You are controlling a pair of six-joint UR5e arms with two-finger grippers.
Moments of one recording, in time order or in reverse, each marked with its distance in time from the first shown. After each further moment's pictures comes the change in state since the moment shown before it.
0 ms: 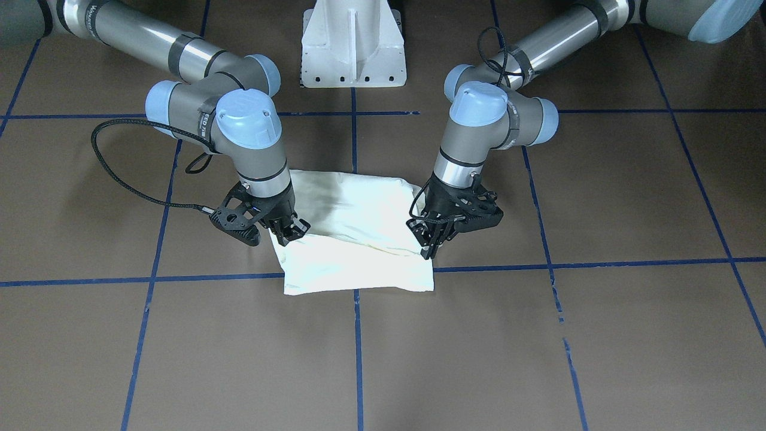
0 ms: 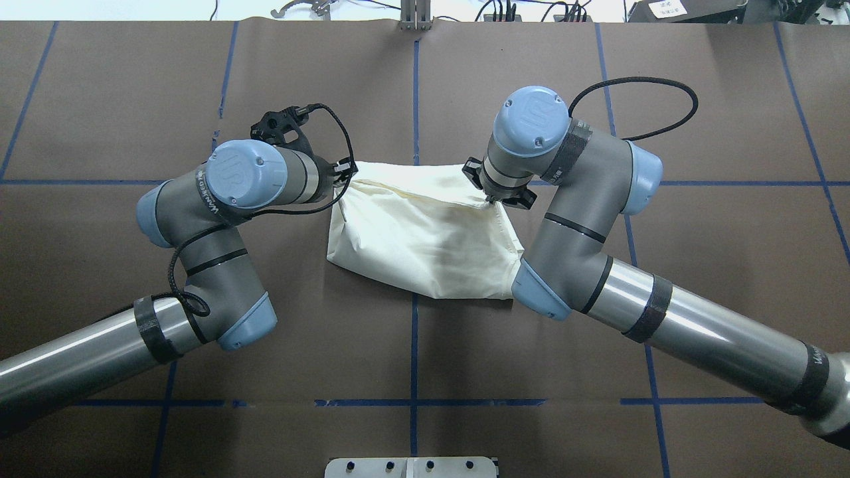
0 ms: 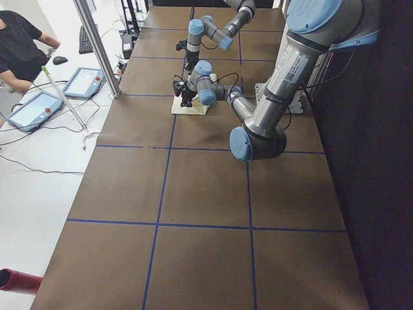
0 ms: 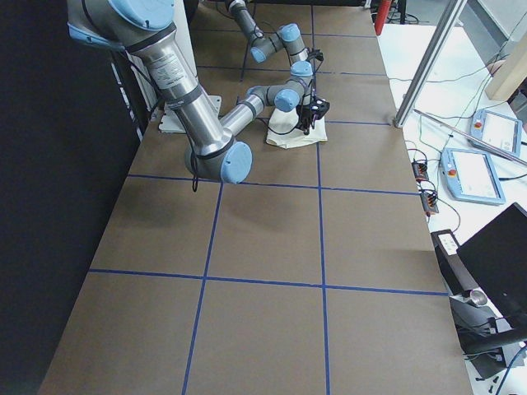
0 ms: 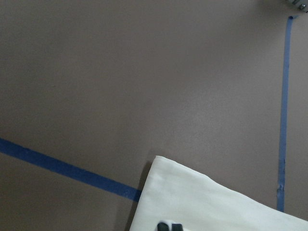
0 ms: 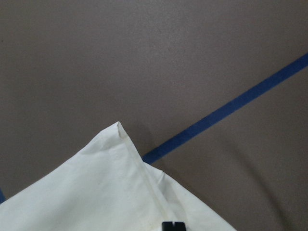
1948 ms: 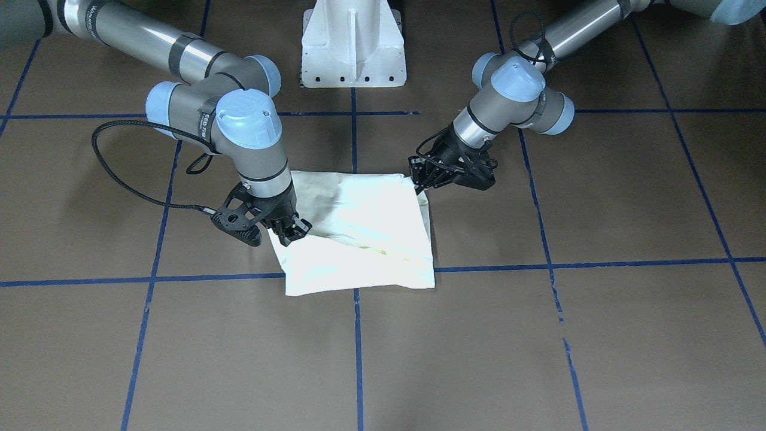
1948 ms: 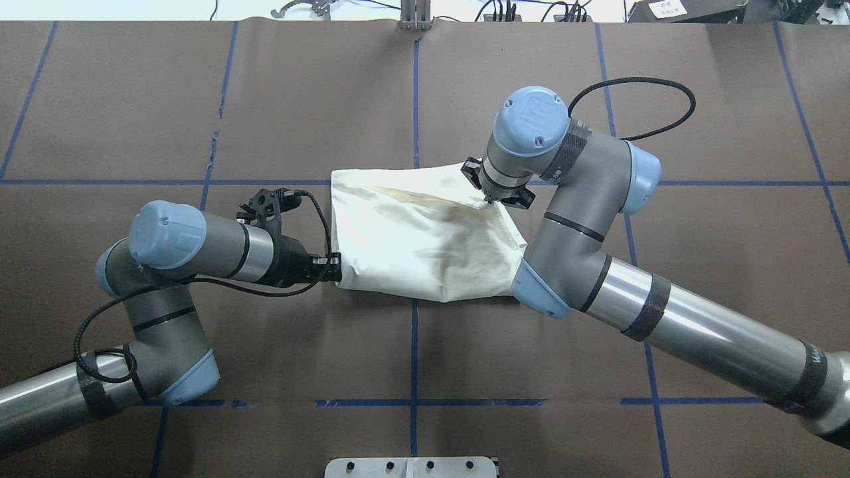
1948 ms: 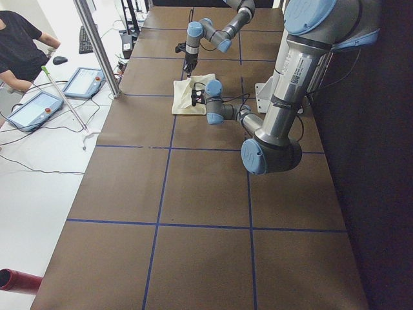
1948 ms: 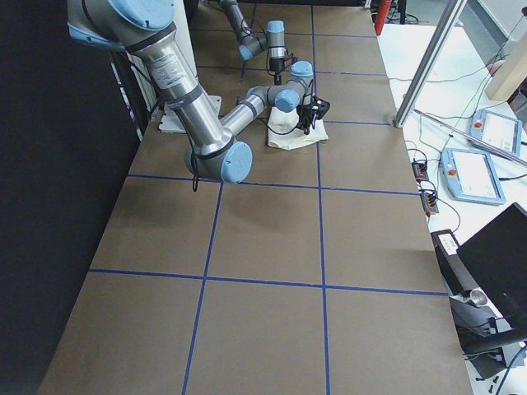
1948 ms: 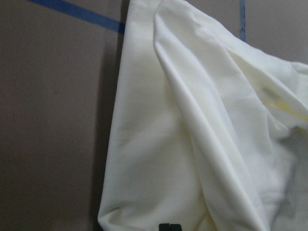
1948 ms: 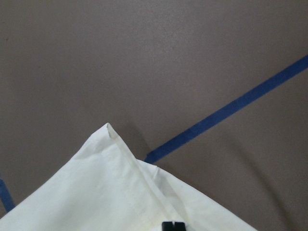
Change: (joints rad) left arm 0.094 0.228 -0.110 -0.371 -0.426 0.137; right arm 0.001 0.000 0.003 0.007 0.005 -0.001
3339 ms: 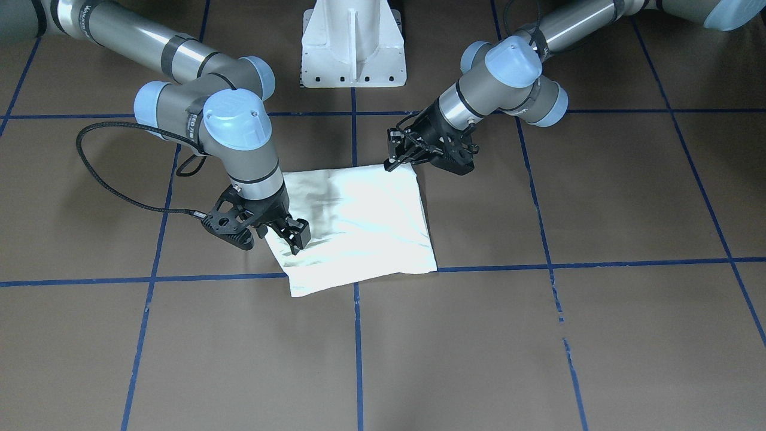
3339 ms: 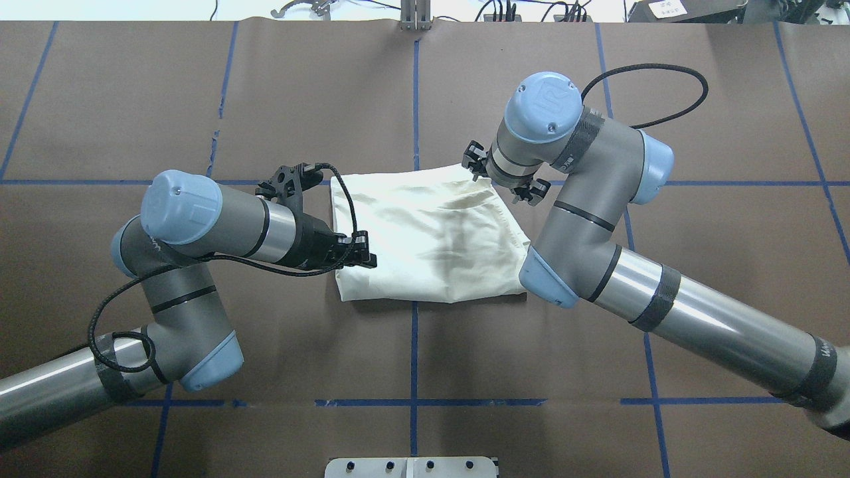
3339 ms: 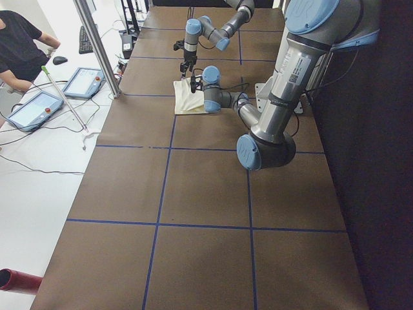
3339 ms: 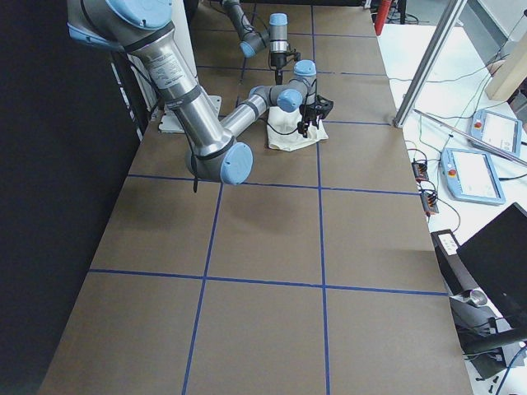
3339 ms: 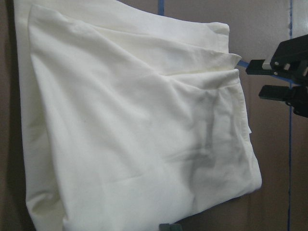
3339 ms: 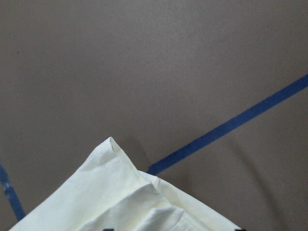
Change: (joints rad) left arm -0.015 -0.096 -0.030 0.088 0.036 -0.099; right arm 0.039 -0.014 0.023 0.001 0.045 -0.050
